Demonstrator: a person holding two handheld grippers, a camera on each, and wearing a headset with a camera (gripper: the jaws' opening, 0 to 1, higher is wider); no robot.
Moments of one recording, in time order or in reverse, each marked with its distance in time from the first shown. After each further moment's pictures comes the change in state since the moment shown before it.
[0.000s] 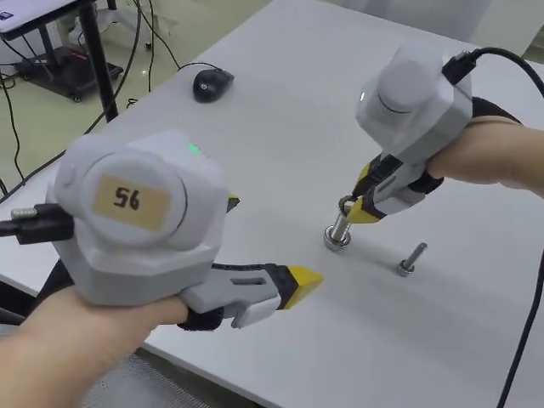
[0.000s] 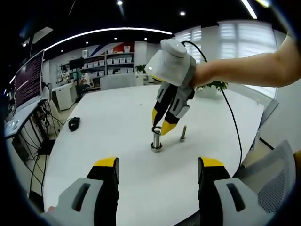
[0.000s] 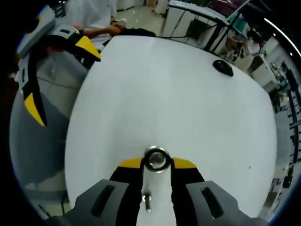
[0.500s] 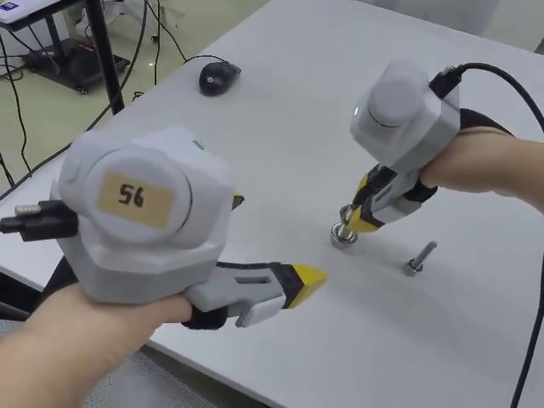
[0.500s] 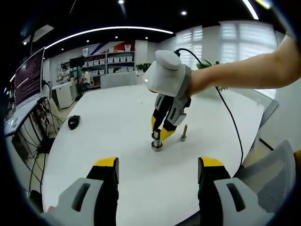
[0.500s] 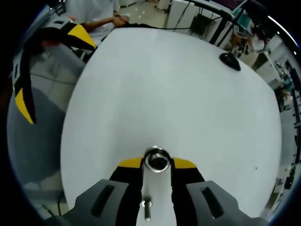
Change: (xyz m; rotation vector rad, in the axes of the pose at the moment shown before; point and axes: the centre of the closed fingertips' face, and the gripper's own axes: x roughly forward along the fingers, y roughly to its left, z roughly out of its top) left arm 0.003 0.002 -0.004 -0.012 0.009 -0.001; right arm 0.029 -0.001 -0.008 0.003 0.037 0.040
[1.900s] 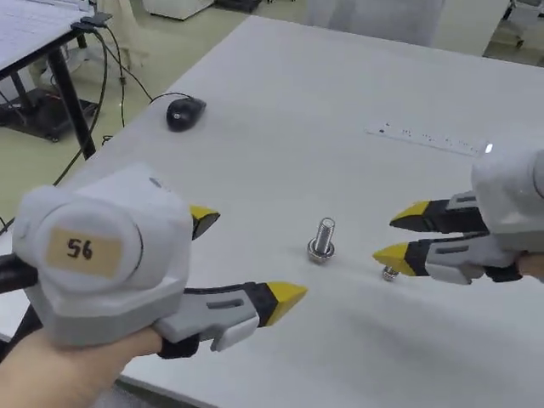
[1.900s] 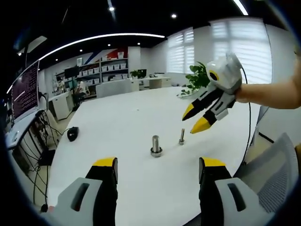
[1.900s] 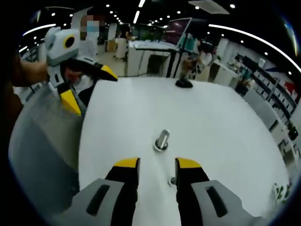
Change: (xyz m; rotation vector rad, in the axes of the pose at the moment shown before) left arm -0.005 -0.004 0.012 0.090 -0.047 -0.030; right arm -0.093 0.058 -0.047 0.380 -0.532 -0.320
